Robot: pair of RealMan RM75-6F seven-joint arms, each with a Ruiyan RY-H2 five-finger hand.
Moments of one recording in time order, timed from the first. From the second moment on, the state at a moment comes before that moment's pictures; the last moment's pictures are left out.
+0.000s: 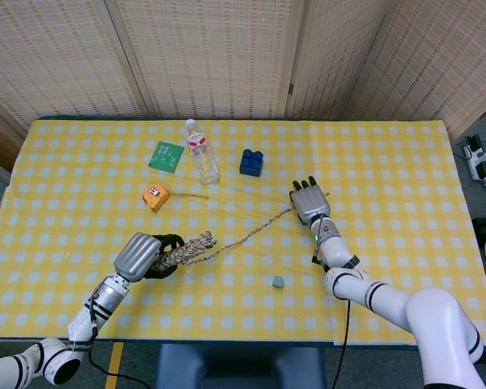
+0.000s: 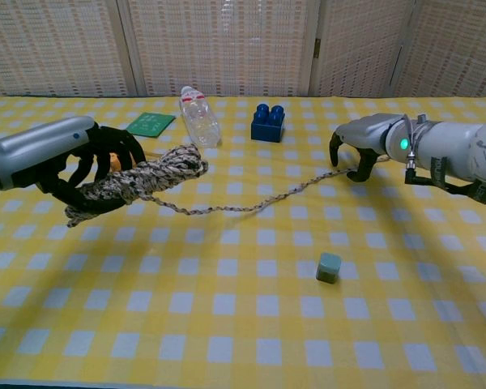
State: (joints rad) left arm -0.61 -1.49 -0.06 -1.44 1.50 1.14 -0.09; right arm 1.01 -1.74 0.18 -0.92 -0.63 0.62 -0.68
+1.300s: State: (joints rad) left arm -0.60 -1.50 -0.06 -1.42 1.51 1.14 -0.09; right arm 0.90 -1.63 0.07 -1.14 -0.78 0.83 -0.62
